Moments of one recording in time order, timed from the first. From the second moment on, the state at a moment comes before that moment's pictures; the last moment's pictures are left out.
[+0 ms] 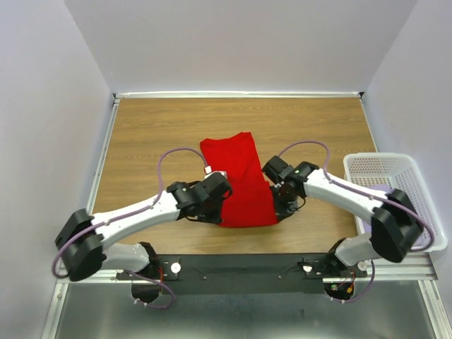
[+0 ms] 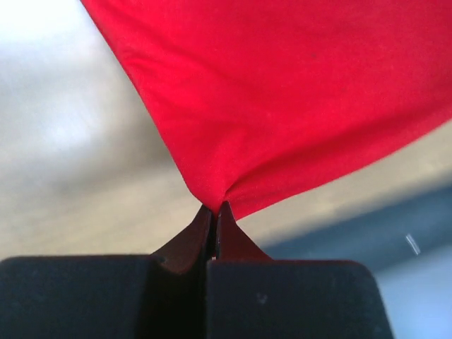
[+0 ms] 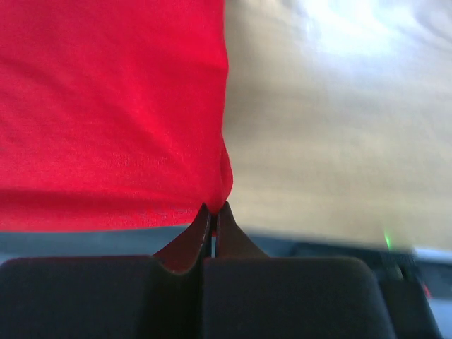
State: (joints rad) left arm -0.95 1.29 0.83 -0.68 -0.05 -0.79; right arm 0.74 1.49 0.92 -0.86 0.00 0.64
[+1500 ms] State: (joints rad) left arm -0.50 1.43 1.18 -0.69 0.06 -0.49; right arm 0.60 2.04 2.00 -1.25 0.16 0.39
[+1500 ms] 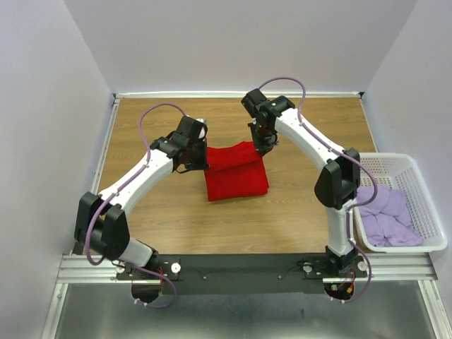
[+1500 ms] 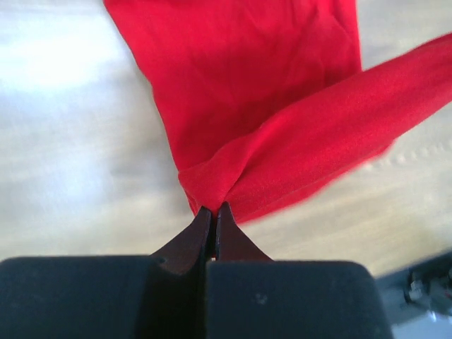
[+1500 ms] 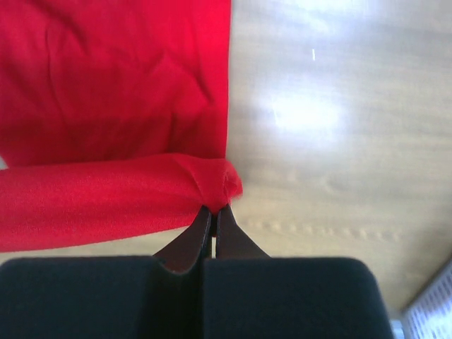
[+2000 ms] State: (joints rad) left arm -0.38 1.73 1.19 -0.41 0.08 -0.42; right arm 0.54 2.29 2.06 -1.03 0.12 0.36
